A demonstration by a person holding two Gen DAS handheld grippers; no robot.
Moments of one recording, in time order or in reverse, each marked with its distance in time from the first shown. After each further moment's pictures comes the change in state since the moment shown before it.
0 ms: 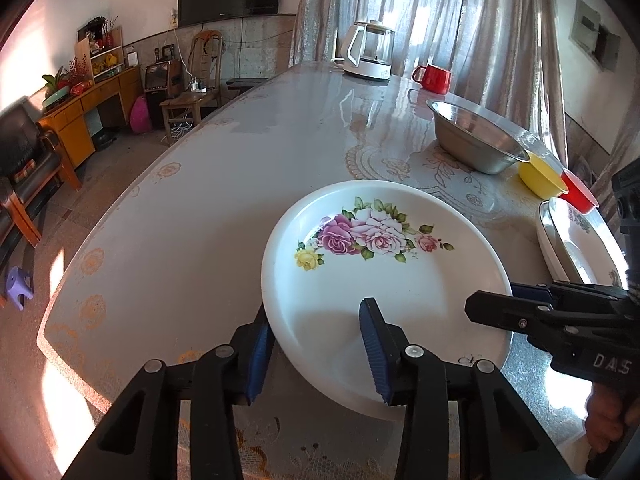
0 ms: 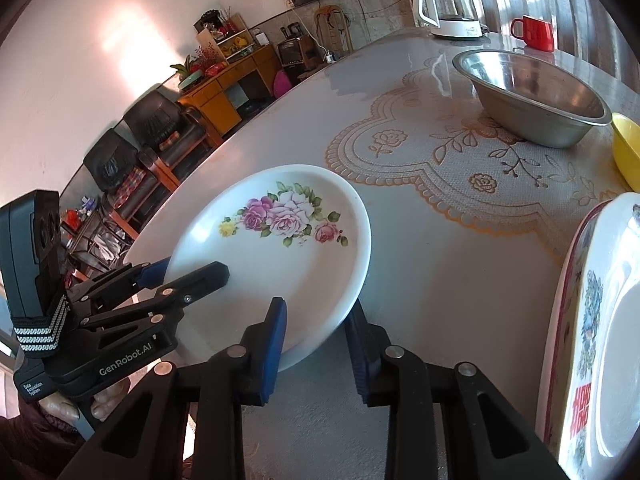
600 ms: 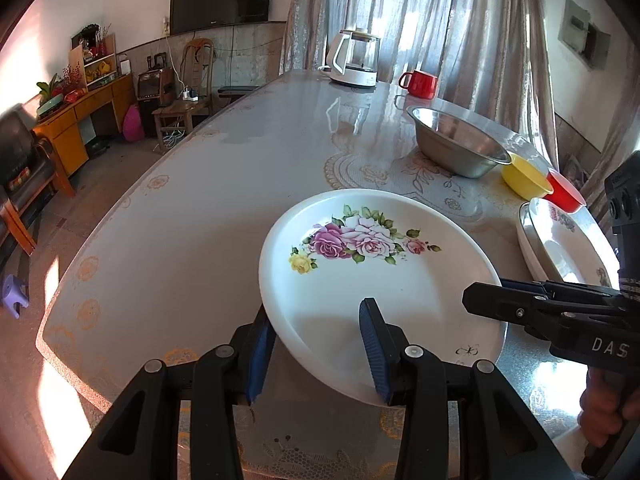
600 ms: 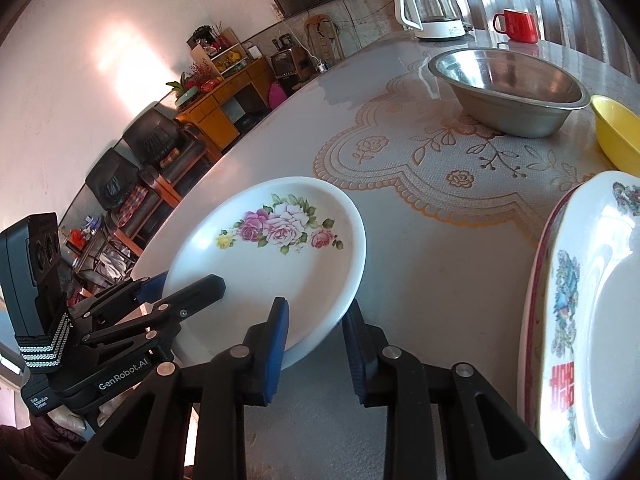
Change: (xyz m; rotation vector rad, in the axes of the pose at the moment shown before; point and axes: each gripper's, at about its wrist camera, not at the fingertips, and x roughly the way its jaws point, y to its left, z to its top) left arm -0.012 -0.010 0.000 0.015 -0.027 -0.028; right arm -0.020 -0.010 -0.005 0.042 -0.048 0.018
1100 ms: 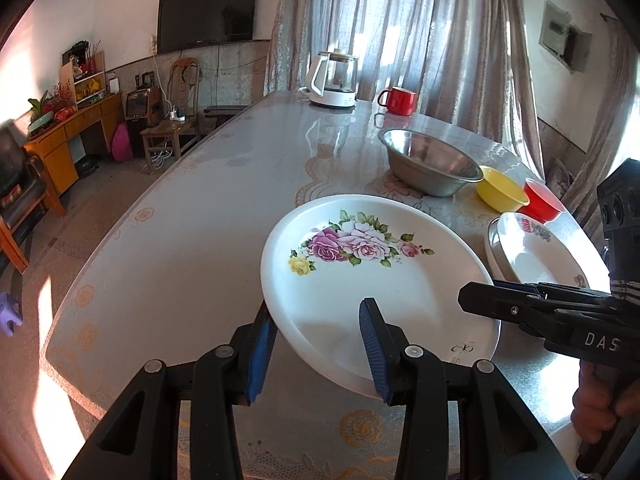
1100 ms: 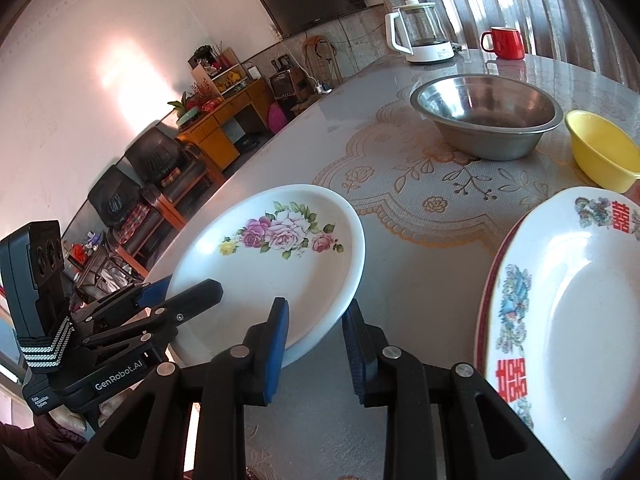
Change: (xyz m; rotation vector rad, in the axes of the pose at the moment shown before) left arm -0.020 -0.020 0.011 0.039 -0.067 -0.044; right arm -0.028 -0.008 -0.011 0.008 -0.078 0.003
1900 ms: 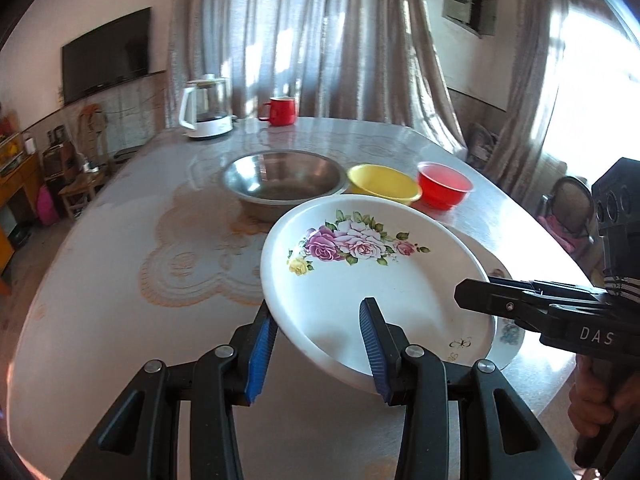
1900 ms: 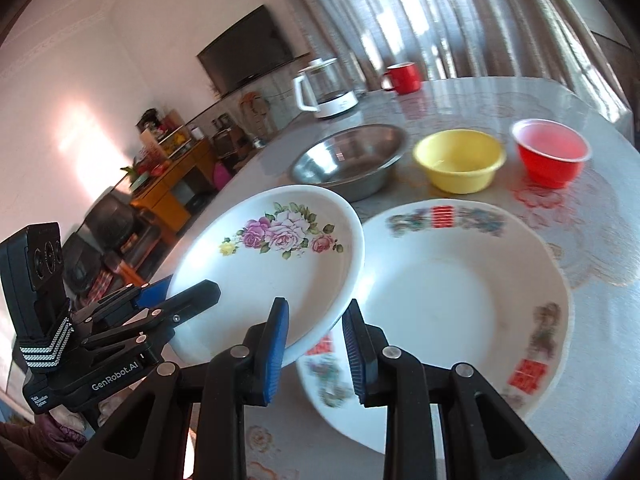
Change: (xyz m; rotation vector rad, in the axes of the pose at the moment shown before) left arm 0.010 -0.121 0.035 0.241 -0.016 -0.249; right arm -0.114 -0.068 -0.033 0.183 -0.192 -0.192
